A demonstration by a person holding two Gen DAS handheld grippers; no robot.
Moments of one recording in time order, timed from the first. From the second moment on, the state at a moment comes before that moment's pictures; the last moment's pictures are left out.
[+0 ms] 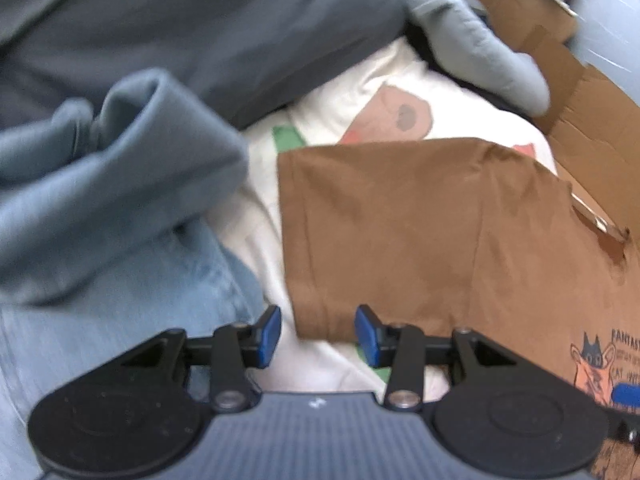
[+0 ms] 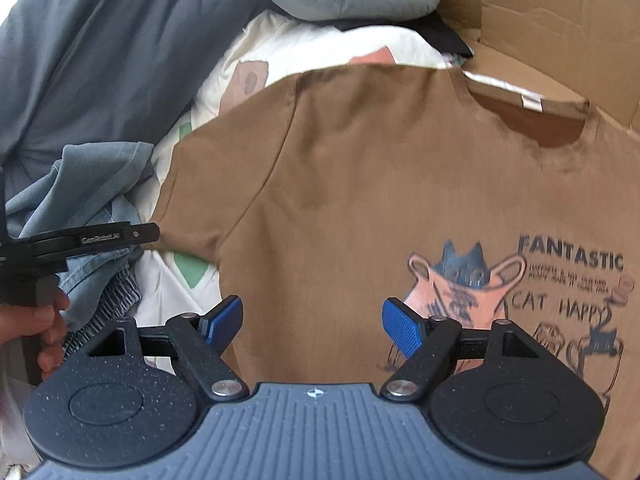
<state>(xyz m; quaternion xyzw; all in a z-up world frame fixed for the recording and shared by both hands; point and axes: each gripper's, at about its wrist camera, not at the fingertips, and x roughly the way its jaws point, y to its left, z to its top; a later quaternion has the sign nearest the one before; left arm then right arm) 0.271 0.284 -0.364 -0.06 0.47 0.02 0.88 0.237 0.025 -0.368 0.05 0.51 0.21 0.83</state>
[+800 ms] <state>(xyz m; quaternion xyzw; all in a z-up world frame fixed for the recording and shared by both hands) 0.275 0.295 -0.380 -0.06 0.45 0.06 0.89 0.238 0.029 -0.380 0.04 0.52 0.21 0.83</state>
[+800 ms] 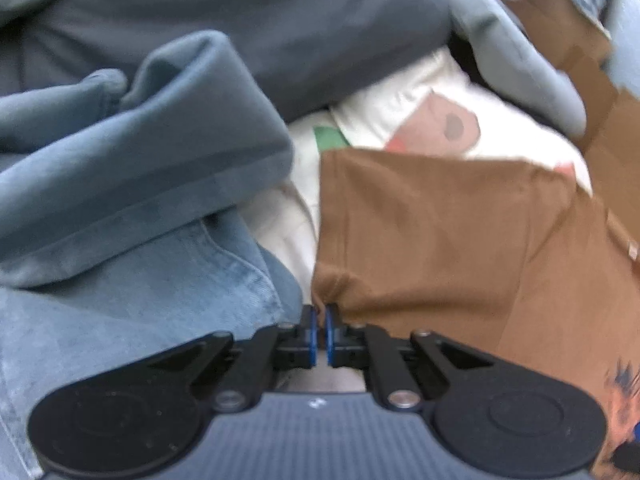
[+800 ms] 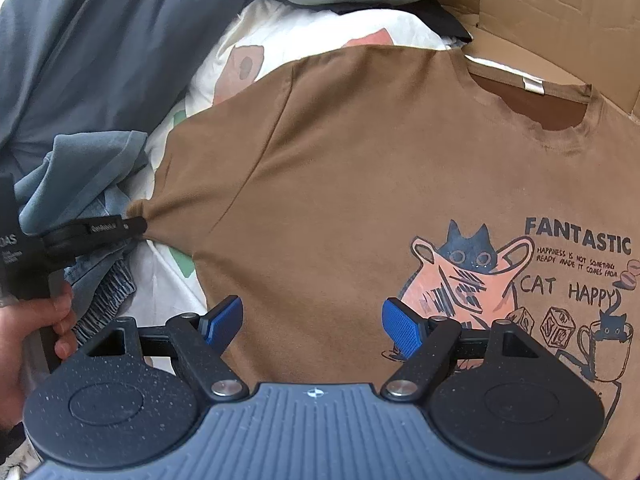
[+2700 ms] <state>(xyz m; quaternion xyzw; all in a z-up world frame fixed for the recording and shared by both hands) 0.437 0.165 -0.372 -0.01 0.40 -0.13 0.91 0.275 -0.037 -0.363 -0.01 0.52 0.17 0.84</state>
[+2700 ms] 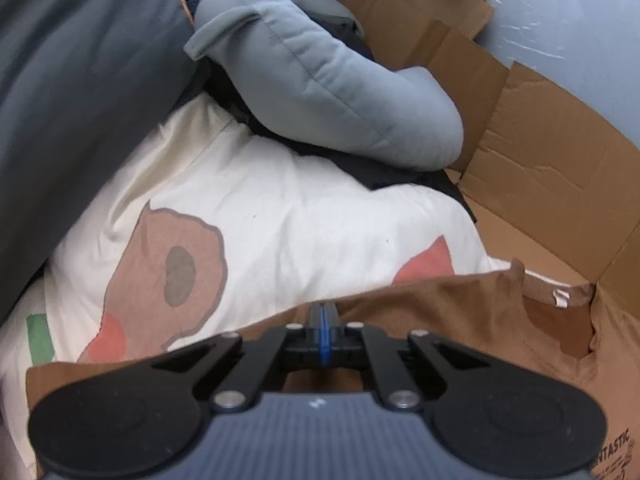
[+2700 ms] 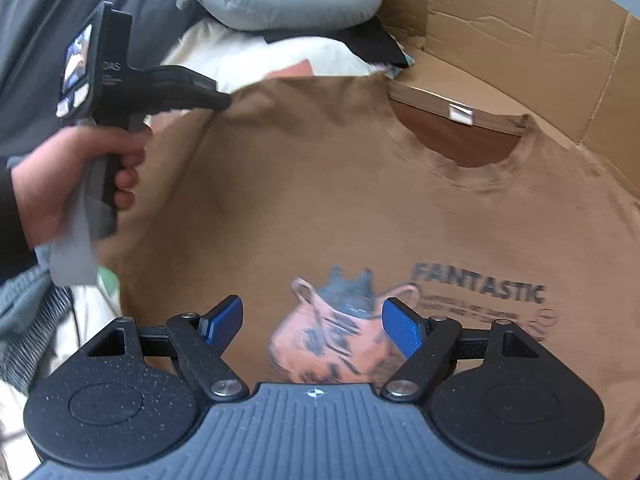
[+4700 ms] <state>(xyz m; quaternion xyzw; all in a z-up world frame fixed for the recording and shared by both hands) 0.189 0.240 0.033 0.02 0.42 -0.12 0.90 0.079 -0.391 0.123 0.12 0.37 0.02 0.92</state>
